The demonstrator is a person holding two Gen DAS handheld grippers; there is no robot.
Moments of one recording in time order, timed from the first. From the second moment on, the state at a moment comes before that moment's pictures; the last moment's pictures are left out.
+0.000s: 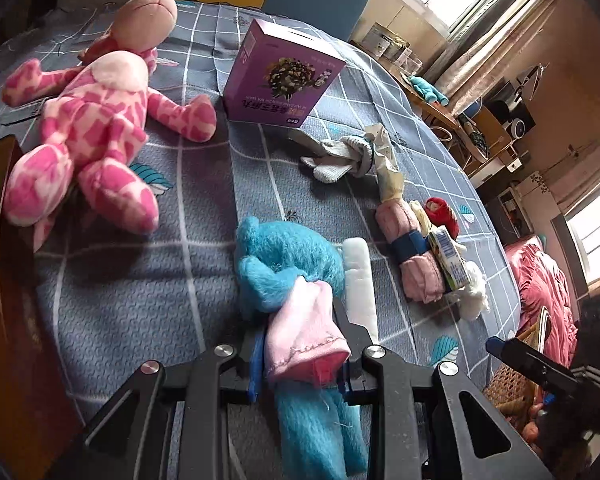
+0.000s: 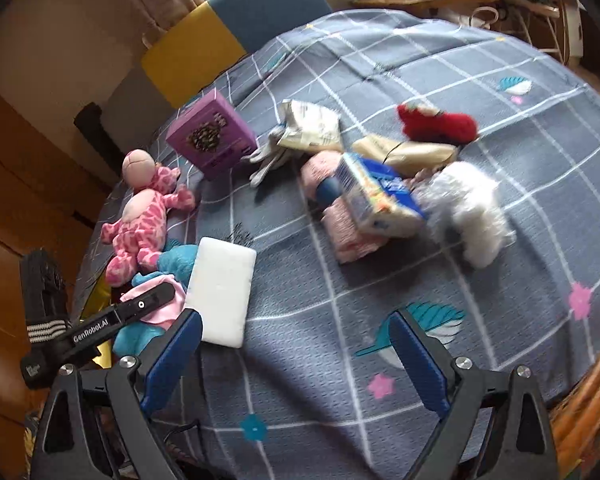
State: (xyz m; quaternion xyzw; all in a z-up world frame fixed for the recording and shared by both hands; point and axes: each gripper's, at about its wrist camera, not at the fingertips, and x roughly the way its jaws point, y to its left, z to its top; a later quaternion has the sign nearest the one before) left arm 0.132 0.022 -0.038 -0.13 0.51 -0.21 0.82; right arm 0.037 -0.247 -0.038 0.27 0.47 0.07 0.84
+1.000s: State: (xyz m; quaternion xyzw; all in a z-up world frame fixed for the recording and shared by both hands) left arm 0.024 0.184 0.032 -0.17 0.37 -0.04 0.91; right arm 0.098 -0.095 -0.087 0.01 0.55 0.13 0.82
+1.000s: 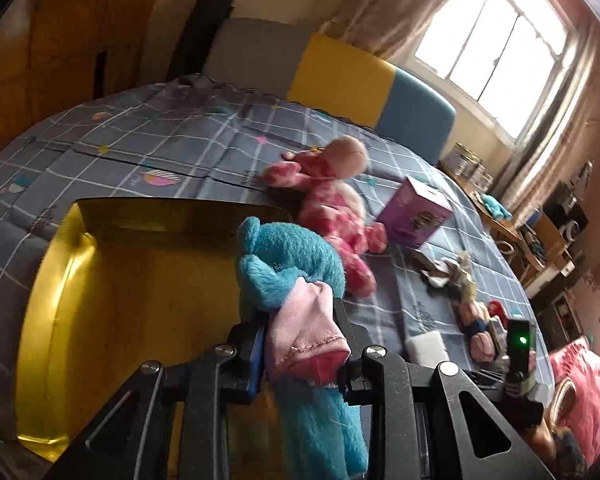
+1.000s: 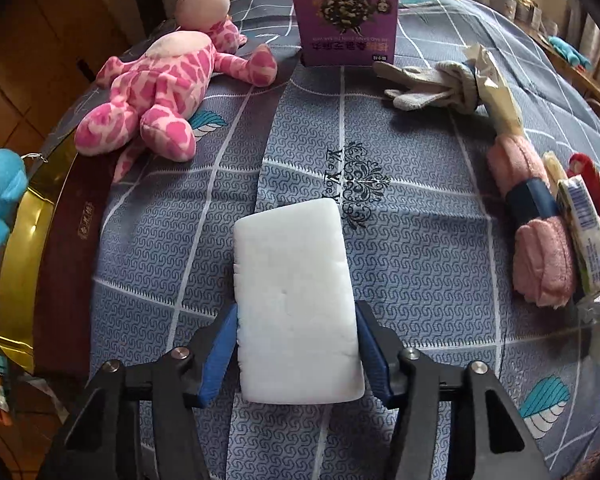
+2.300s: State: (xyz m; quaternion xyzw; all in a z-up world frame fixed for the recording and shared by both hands) left arm 0.023 0.257 -0.006 -0.15 0.38 0.09 0.91; right arm 0.084 -0.093 -0.057 0.02 0.49 0.12 0.86
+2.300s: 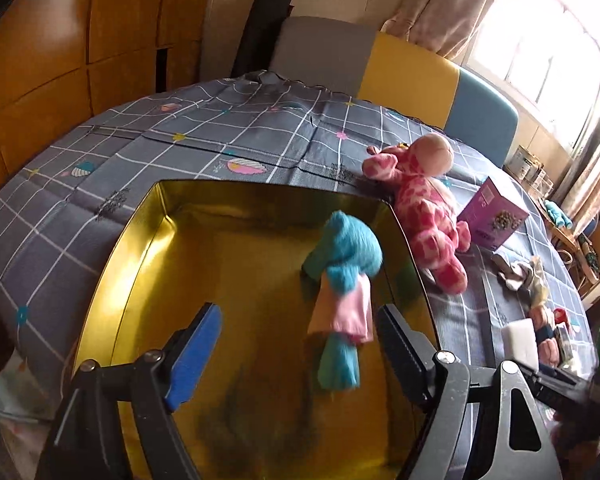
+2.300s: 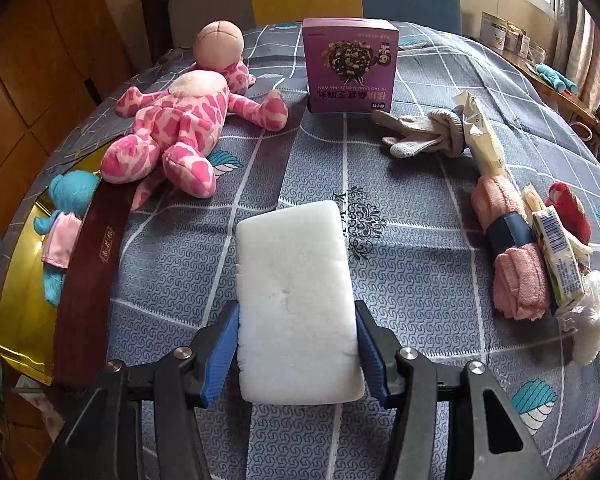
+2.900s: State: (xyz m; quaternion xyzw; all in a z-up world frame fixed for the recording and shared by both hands) left arm -0.016 0.258 0.014 -0.15 0.35 0.13 0.92; right arm 0.055 0.060 -0.016 -0.01 0.49 0.33 0.81
